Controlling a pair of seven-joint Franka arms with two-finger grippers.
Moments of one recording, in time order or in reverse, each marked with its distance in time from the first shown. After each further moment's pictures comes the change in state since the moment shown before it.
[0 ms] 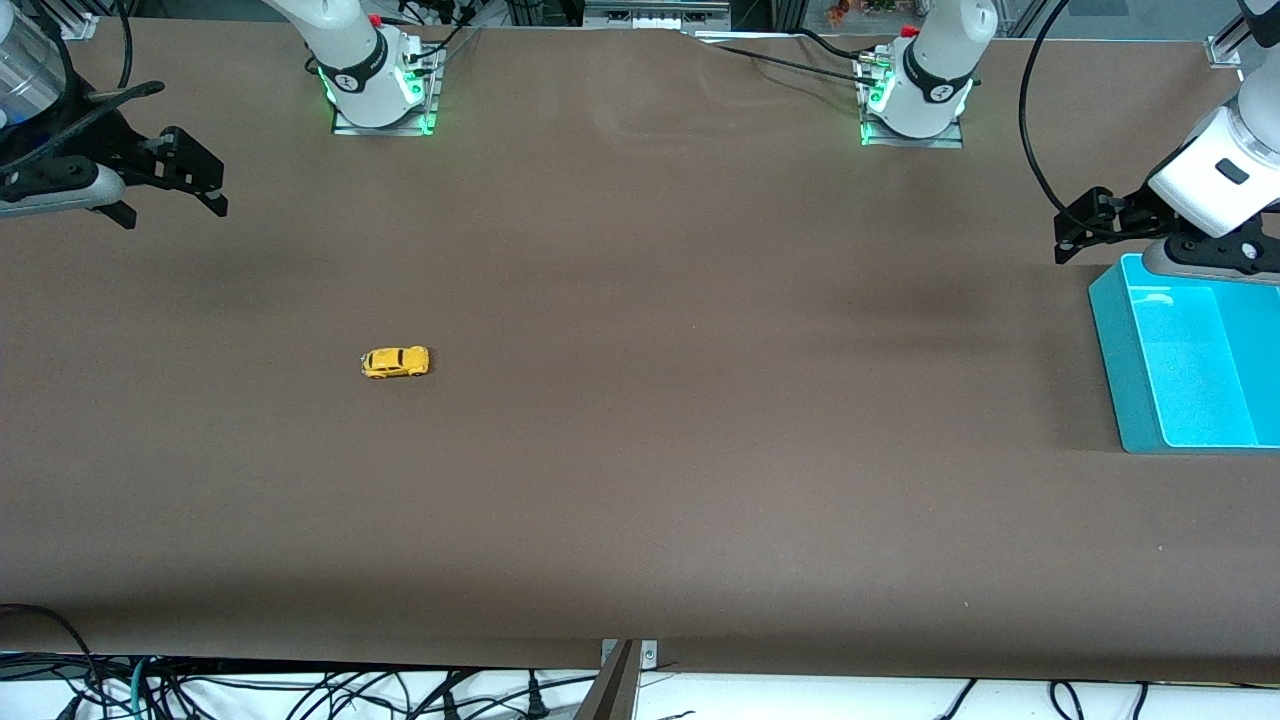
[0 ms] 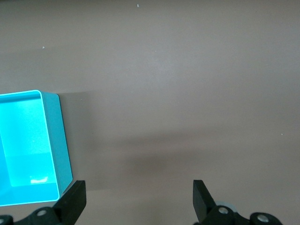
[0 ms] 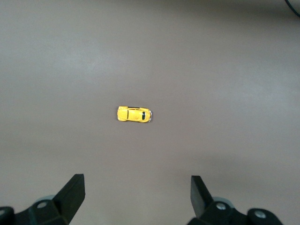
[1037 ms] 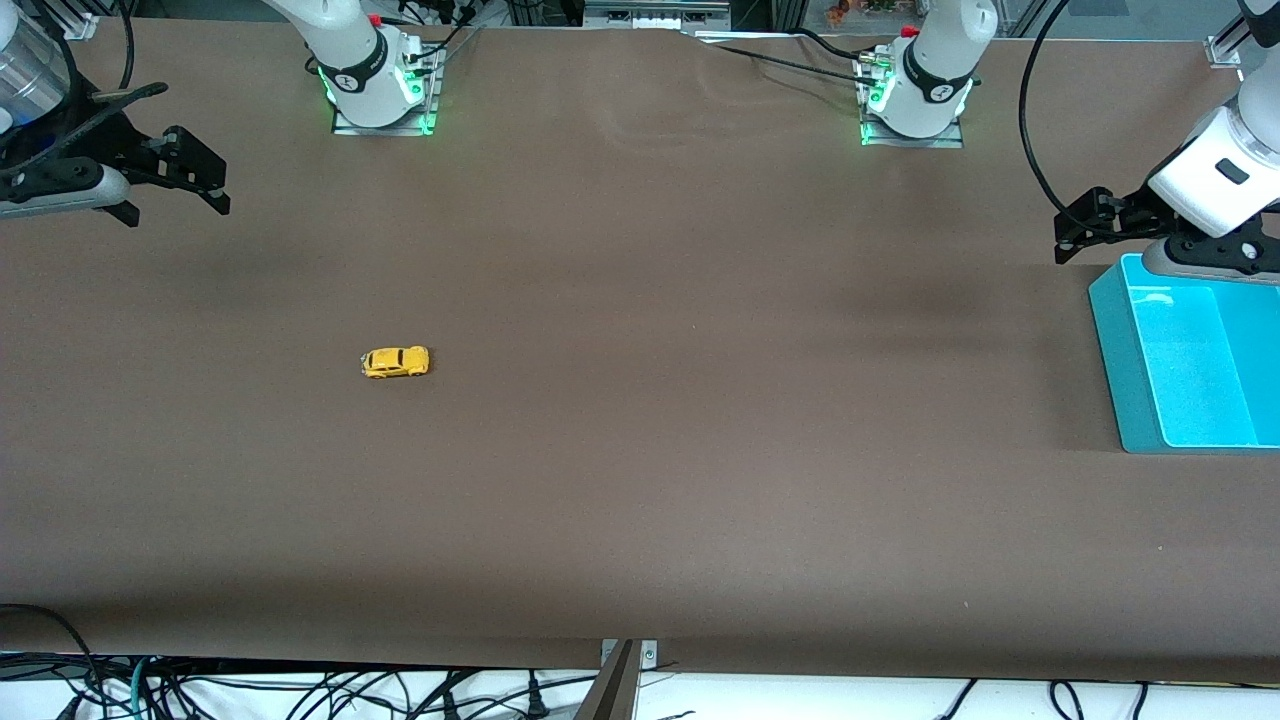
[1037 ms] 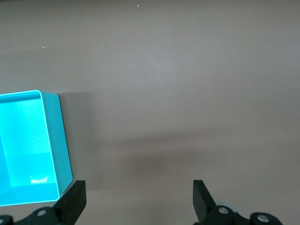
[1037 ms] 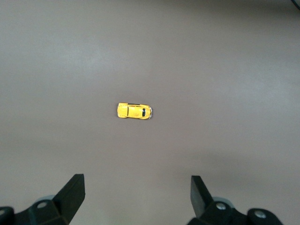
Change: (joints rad) left arm 0.000 0.000 0.000 0.000 0.000 0.000 0.000; right arm 0.000 -0.002 0.000 -0.008 0.000 -0.009 0.000
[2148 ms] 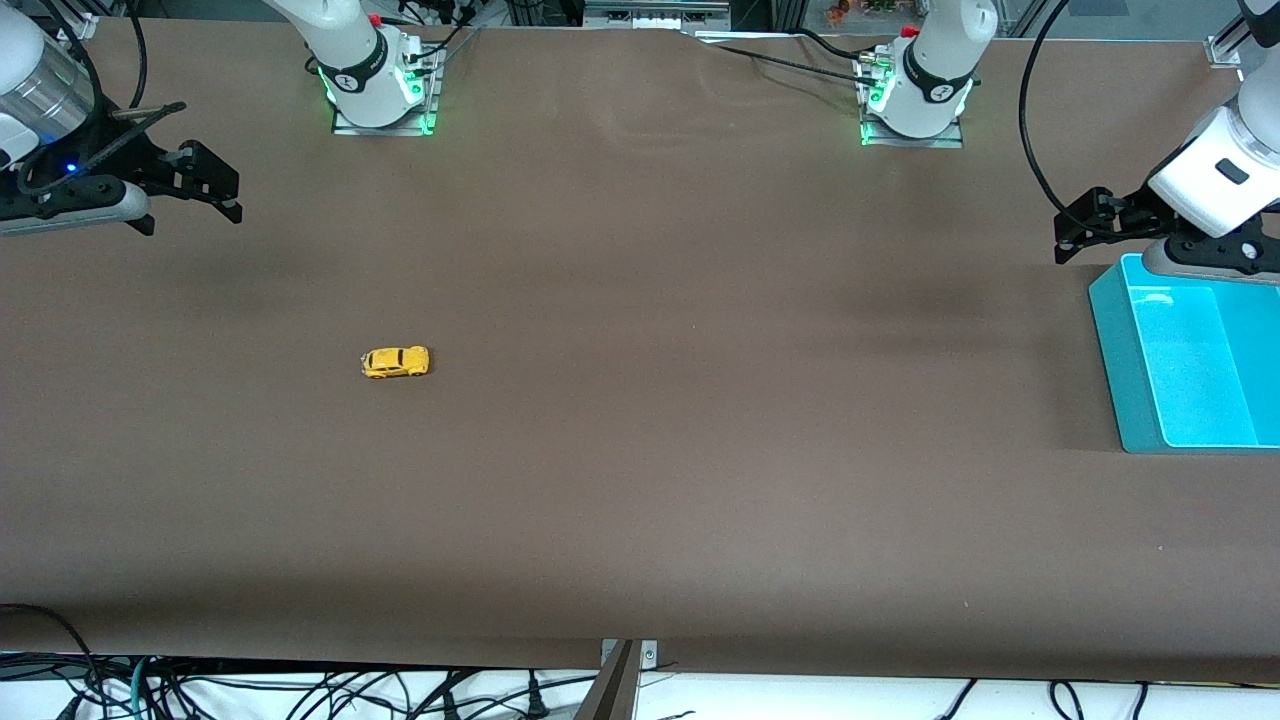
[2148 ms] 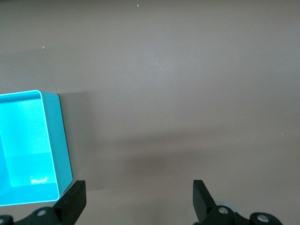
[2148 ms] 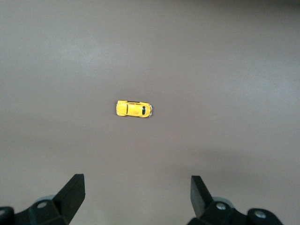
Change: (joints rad) left arm 0.000 0.000 0.000 0.000 0.000 0.000 0.000; right arm 0.000 0.000 0.000 -0.050 0.000 0.035 -0.004
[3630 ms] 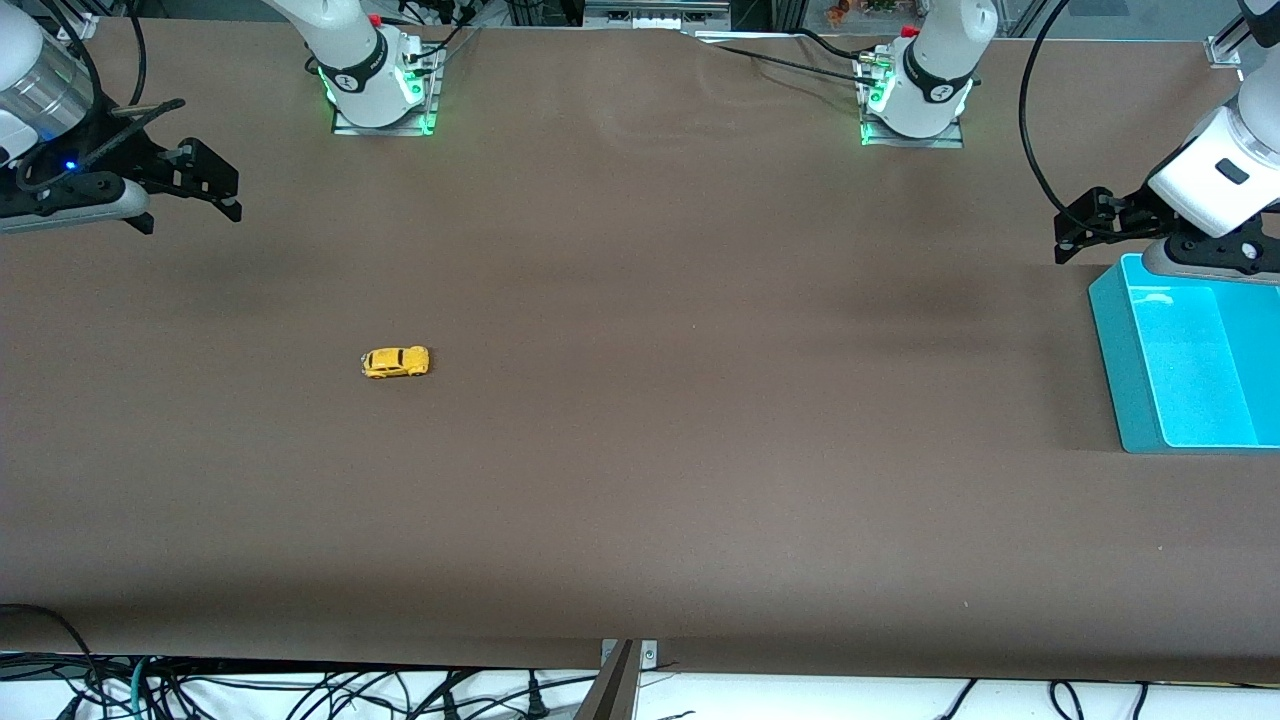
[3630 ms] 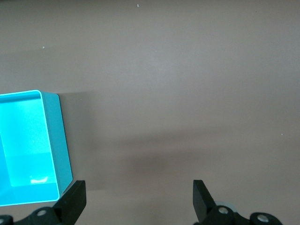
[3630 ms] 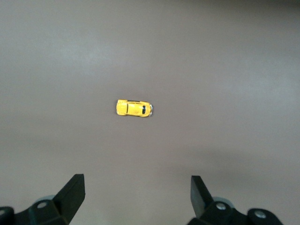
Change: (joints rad) left arm 0.000 0.000 0.000 0.000 0.000 0.000 0.000; right arm 0.000 -0.006 0.000 -0.019 0.000 -0.001 -0.002
